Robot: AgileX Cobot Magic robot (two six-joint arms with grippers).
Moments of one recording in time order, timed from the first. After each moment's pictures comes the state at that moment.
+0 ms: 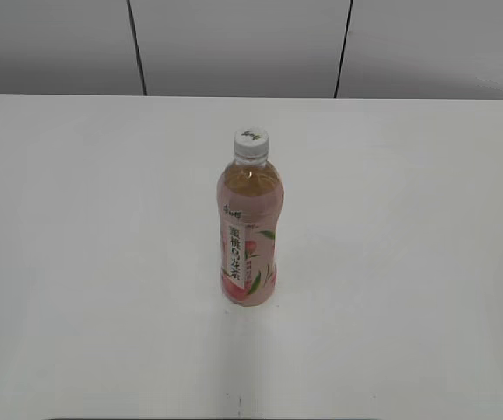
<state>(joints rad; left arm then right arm) 0.01 0.00 -0.56 -0.02 1.03 0.02 -0.02 -0.01 -0.51 0.00 1.10 -0.13</state>
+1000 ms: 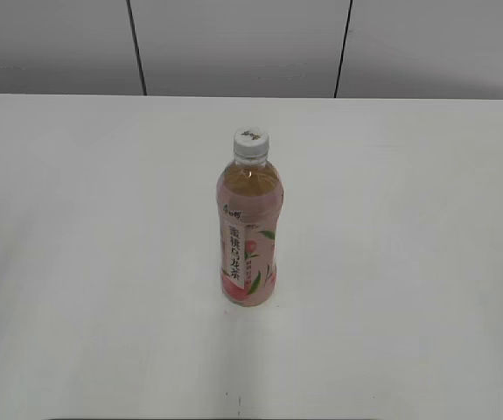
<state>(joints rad) 0.01 0.31 -0.33 -0.44 0.26 0.31 -0.02 -0.01 -0.51 0.00 1.10 -0.13</state>
